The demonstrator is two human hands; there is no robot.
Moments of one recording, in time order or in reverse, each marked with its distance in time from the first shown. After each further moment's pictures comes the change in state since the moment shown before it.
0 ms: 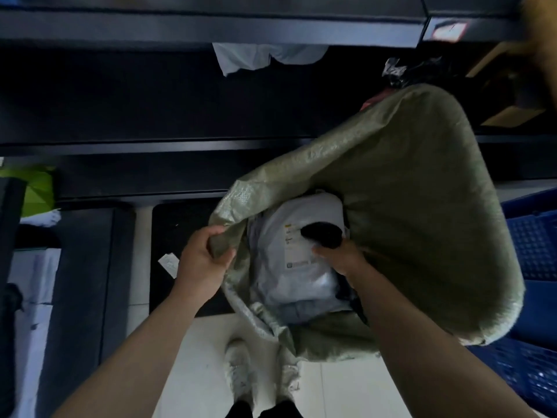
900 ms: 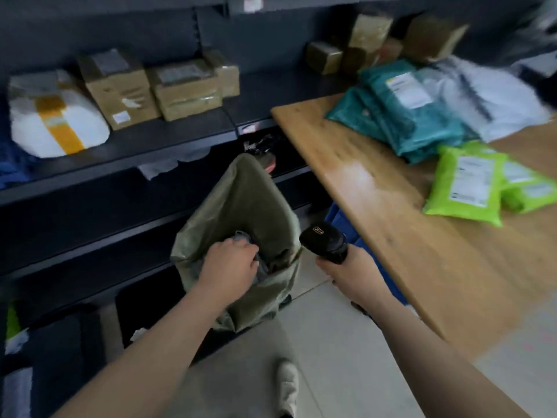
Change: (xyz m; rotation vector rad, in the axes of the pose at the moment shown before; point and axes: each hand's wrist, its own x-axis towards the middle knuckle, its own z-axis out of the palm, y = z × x) left_hand -0.235 0.204 0.028 1.069 -0.275 0.975; right_hand -0.373 0.069 -0.178 -0.016 0.455 -0.314
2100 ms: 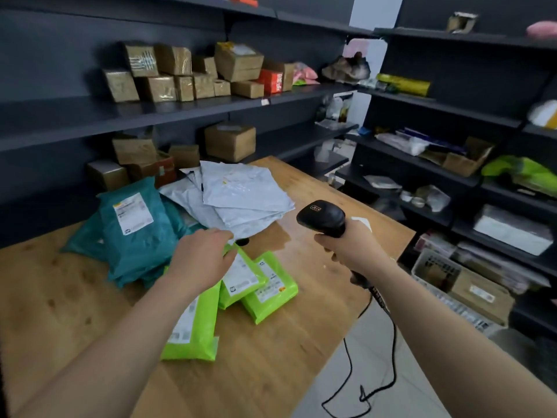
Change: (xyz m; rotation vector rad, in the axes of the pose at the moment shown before) left_hand 0.355 0.537 -0.091 0.056 0.291 0.231; right_hand 0.174 0.238 -0.591 0.008 0.403 -0.023
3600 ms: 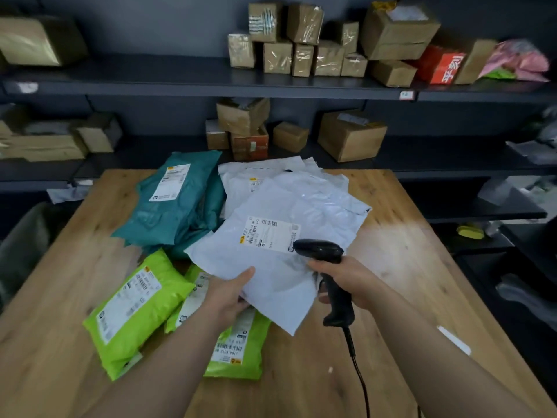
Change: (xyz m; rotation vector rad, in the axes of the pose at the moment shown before) left_hand 0.128 0.081 0.164 -1.746 0.567 -1.396; right_hand 0.298 0.051 0.069 0.280 -0.962 0.054
